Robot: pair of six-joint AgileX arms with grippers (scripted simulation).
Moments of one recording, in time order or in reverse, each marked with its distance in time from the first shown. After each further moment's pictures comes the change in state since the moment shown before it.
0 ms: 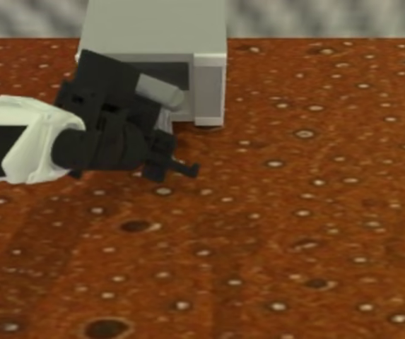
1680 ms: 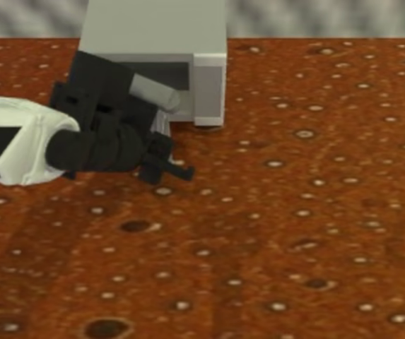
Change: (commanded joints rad) left arm 0.006 -0.009 -0.012 -0.001 0.026 0.023; right arm 0.000 0.000 0.000 0.000 0.000 0.000
